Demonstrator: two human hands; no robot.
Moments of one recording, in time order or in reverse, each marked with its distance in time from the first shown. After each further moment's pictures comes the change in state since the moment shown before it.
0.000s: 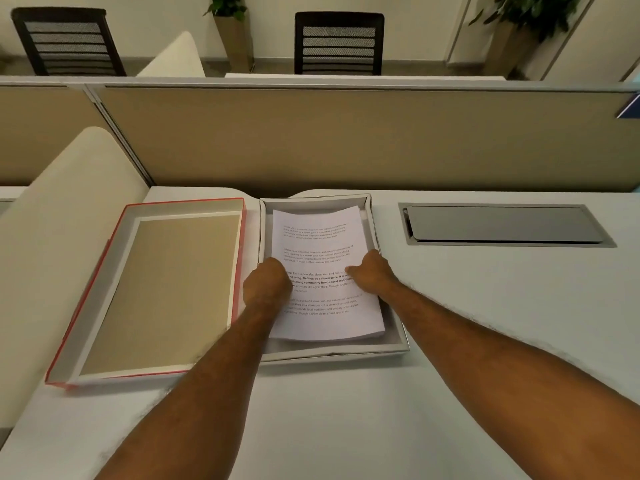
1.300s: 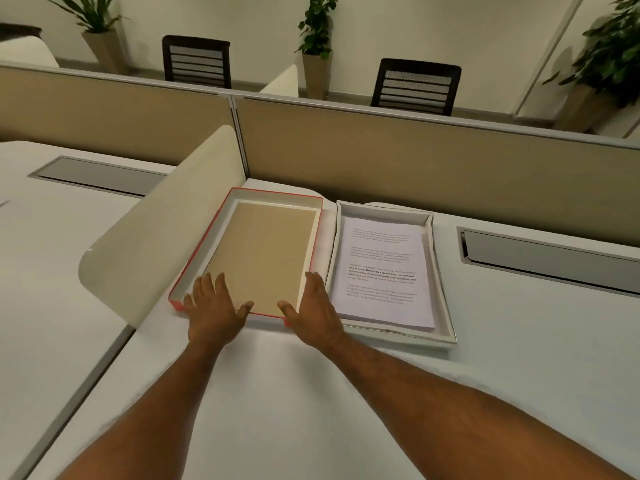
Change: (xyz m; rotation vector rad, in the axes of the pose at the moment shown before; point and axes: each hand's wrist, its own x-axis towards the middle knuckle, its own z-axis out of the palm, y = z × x) left_hand -0.108 -0.234 -0.056 0.230 0.307 -0.132; right_hand -0.176 -0.087 0.168 -0.089 -0.099 -0.517
